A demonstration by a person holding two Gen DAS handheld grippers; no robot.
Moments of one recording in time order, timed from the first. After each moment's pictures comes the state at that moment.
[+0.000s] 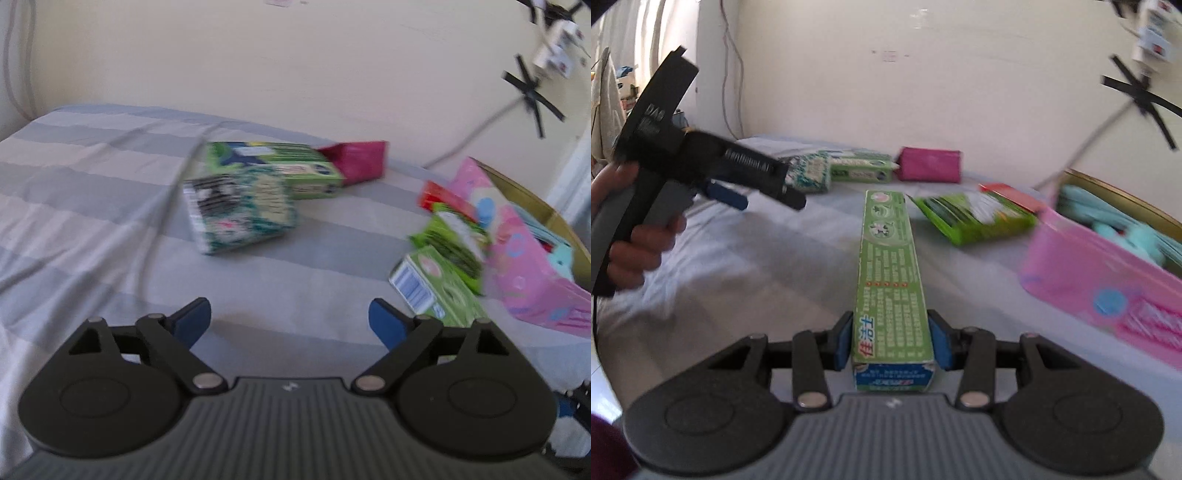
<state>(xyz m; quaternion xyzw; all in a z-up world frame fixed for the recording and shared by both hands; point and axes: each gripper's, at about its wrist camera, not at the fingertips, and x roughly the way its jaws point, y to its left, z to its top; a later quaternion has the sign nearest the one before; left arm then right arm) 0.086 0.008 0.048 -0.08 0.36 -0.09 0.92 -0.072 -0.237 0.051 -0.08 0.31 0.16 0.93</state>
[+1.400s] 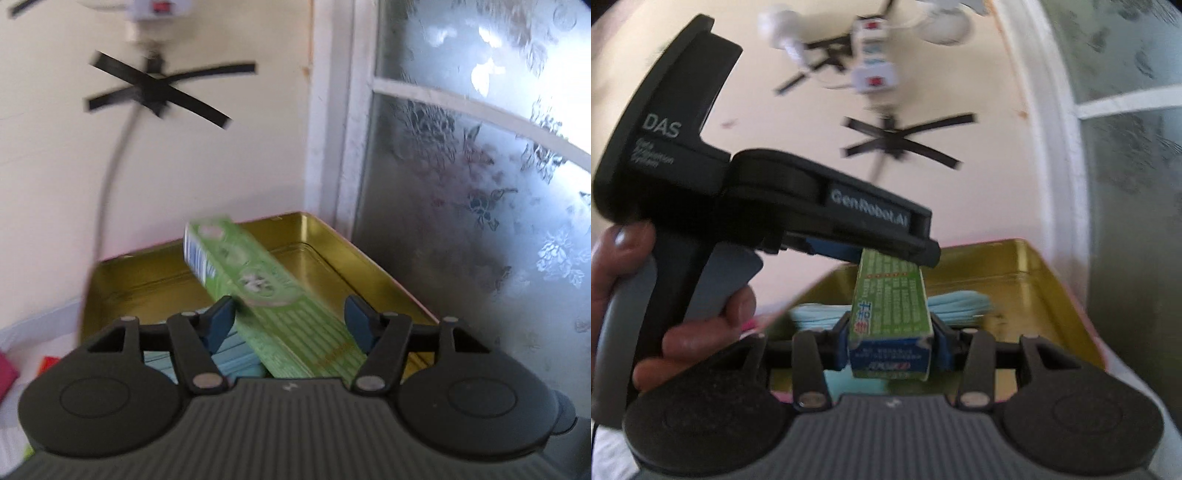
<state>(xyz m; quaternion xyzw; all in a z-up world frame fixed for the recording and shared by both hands) 0.132 -0.376 0.126 0.10 0.28 -0.37 0.88 0.004 -0.477 0.085 0.12 0.17 -0.01 0.98</state>
